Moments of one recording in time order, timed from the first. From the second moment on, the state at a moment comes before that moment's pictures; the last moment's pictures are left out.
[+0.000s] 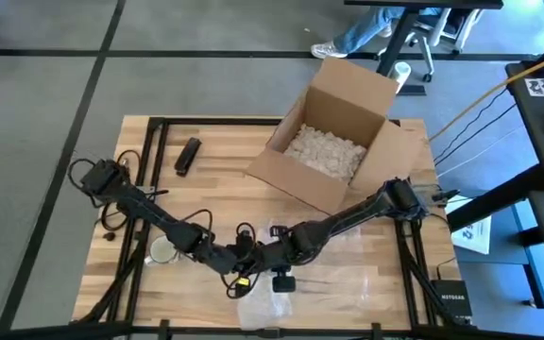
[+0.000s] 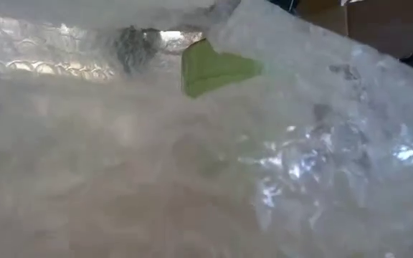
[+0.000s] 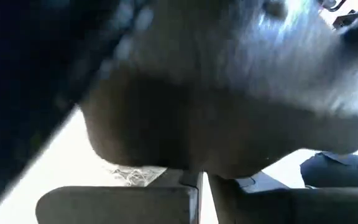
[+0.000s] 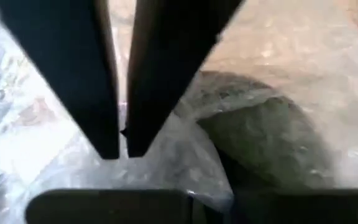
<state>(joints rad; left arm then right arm) -0.53 1.71 0.97 0.22 -0.36 -0.62 0.38 2.11 1.74 -0.84 0.01 0.33</state>
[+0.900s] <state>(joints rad) -0.49 1.71 0.97 0.22 -0.37 -0.58 0.45 1.95 1.74 -0.81 0.04 0.42</state>
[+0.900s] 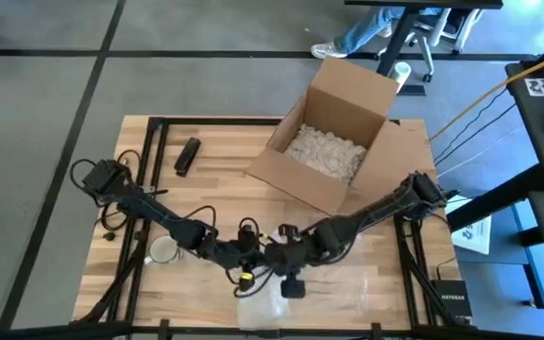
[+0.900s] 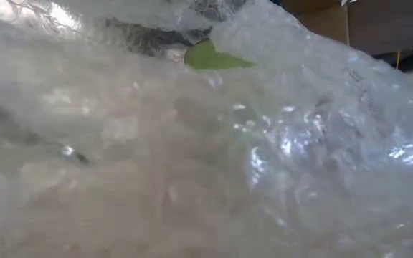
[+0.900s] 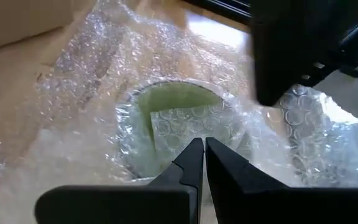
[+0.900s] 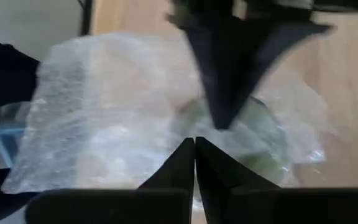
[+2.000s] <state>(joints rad) -0.71 1.68 0.97 0.02 -0.56 -0.91 0.37 2.03 1.54 -0.54 -0.08 0.42</state>
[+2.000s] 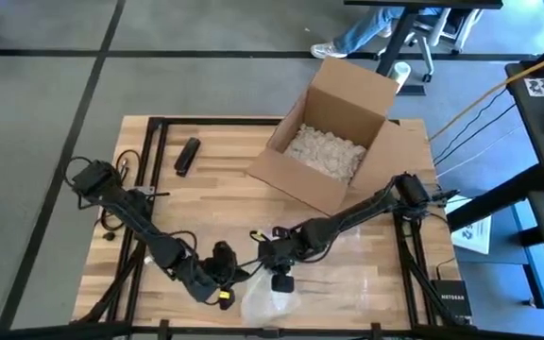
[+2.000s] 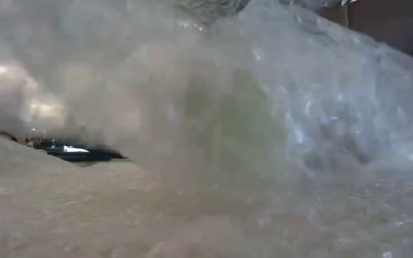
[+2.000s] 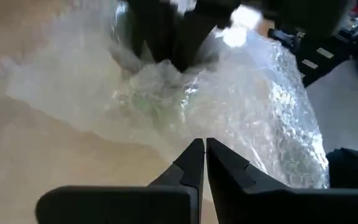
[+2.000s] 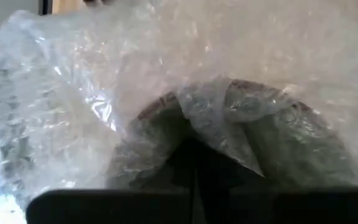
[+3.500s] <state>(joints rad) -0.55 1.73 0.97 0.17 -0.52 -0.78 0.52 1.84 1.54 -0.52 -0.10 0.47</state>
